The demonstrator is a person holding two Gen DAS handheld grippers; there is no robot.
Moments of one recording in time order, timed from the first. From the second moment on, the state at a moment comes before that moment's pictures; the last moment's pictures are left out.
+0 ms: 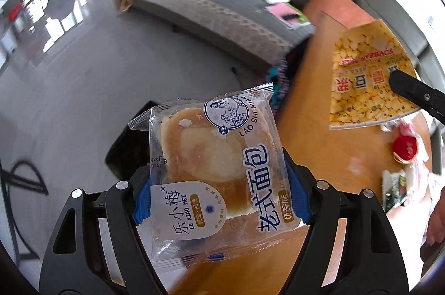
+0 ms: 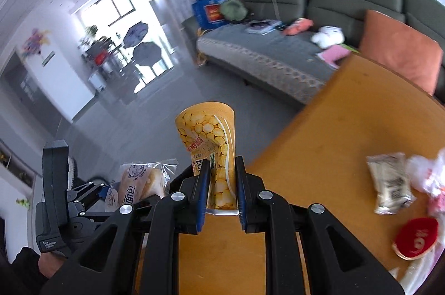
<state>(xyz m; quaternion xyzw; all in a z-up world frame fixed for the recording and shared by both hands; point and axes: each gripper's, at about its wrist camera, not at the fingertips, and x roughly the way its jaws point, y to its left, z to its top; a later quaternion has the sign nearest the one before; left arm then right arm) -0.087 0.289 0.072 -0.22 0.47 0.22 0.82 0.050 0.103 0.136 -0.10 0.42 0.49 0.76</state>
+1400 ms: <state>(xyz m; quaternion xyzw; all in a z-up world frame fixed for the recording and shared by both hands) -0.128 0.401 0.058 -0.22 0.47 0.31 0.79 0.023 0.227 0.092 -0.15 0.47 0.48 0.72</state>
